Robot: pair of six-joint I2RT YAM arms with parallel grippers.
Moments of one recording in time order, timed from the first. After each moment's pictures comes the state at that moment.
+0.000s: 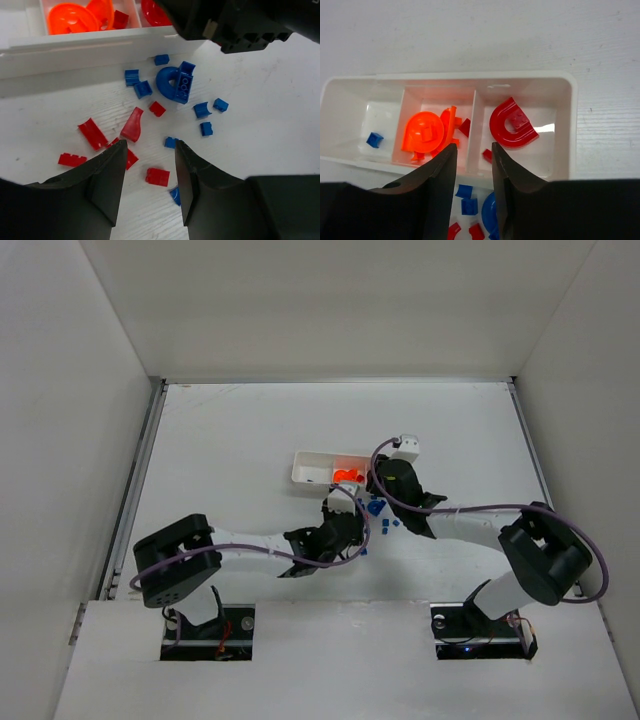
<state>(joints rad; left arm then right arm) -1.19 1.53 0.65 0.33 -0.61 -0.62 0.69 1.50 0.69 0.34 0.48 0.56</state>
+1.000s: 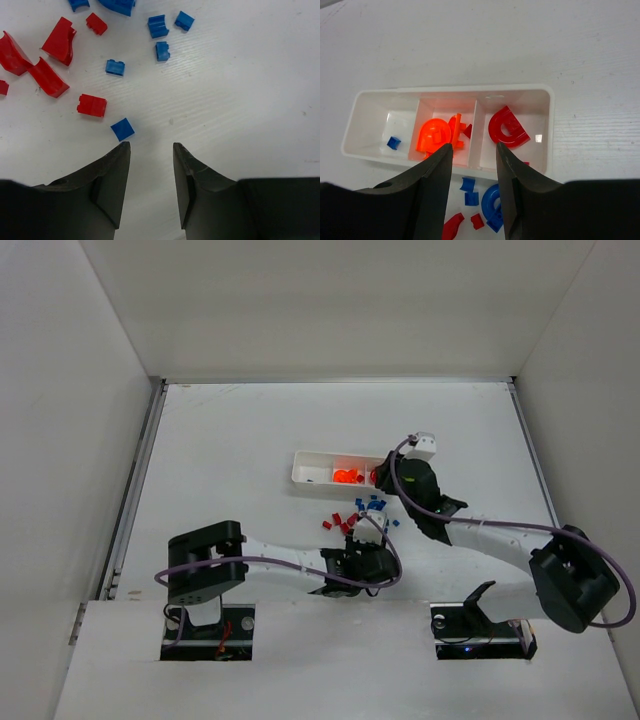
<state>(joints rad) -1.42 1.70 0.91 -0.11 -0.69 -0.91 0.66 1.33 0.64 0.30 0.45 0.56</state>
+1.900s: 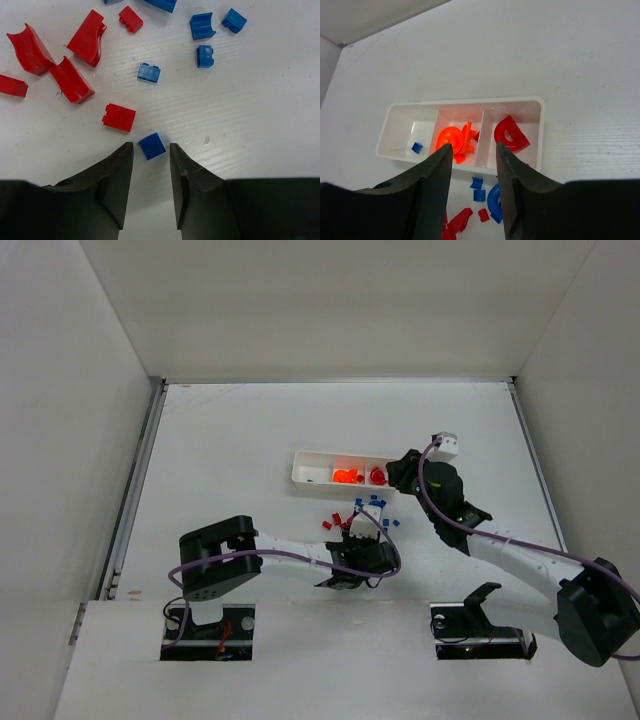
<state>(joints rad) -1.36 1.77 0.93 -0.16 -0.67 -0.95 0.58 1.12 0.56 0.30 0.35 0.58</state>
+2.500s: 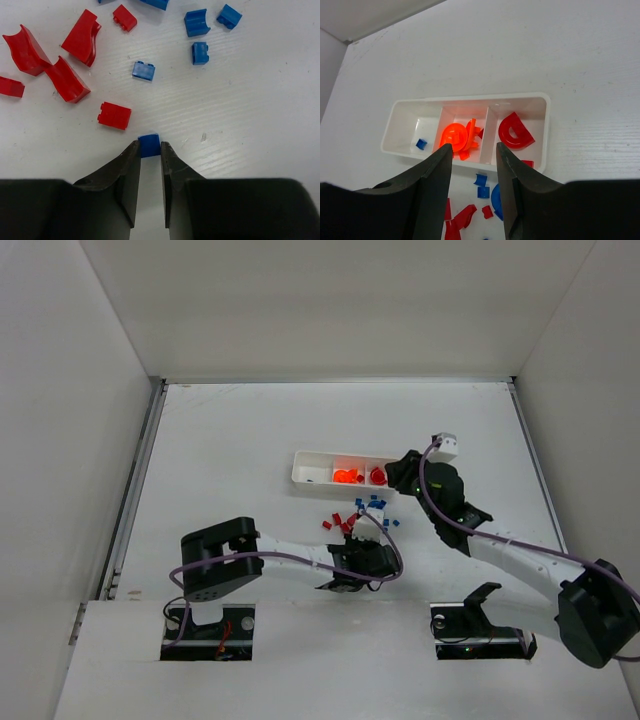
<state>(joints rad) -1.38 1.78 0.95 -0.16 -0.69 -0.93 0.58 1.12 0.55 0.30 0.32 0.59</state>
